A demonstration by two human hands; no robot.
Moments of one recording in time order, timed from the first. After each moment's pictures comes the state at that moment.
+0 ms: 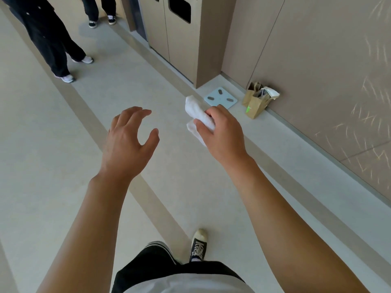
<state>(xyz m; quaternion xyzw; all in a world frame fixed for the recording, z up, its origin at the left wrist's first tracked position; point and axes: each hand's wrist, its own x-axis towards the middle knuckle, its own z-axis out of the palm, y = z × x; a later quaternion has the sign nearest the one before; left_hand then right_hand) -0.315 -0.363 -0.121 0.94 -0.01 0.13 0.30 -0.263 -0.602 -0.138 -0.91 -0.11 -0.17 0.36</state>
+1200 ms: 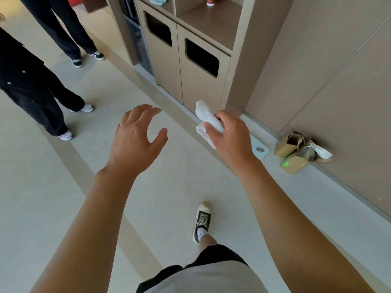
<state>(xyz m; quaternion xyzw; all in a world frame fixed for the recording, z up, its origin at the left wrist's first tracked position) 0.396 -0.156 -0.129 0.96 -0.06 0.09 0.26 0.427 -0.403 -0.175 -0.91 -0.05 -0.16 0.37</state>
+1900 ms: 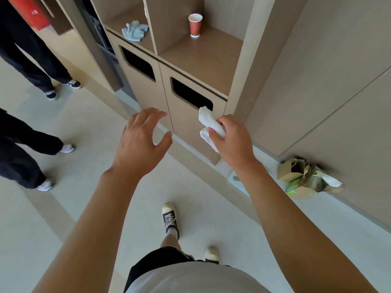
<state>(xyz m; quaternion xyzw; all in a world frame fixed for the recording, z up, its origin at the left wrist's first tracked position) 0.740 -0.168 -0.133 0.95 -0.15 0.07 0.25 0.743 -0.421 -0.189 -0.92 0.01 -0.16 0.36</state>
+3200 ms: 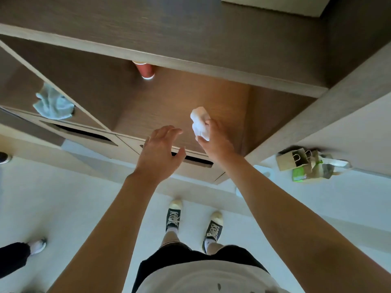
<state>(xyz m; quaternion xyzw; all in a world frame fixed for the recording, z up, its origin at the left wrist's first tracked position) 1.201 -0.260 -0.244 0.90 -0.35 -0.10 0.24 1.141 -0.459 -0.293 -0.89 0.27 0.00 0.37</state>
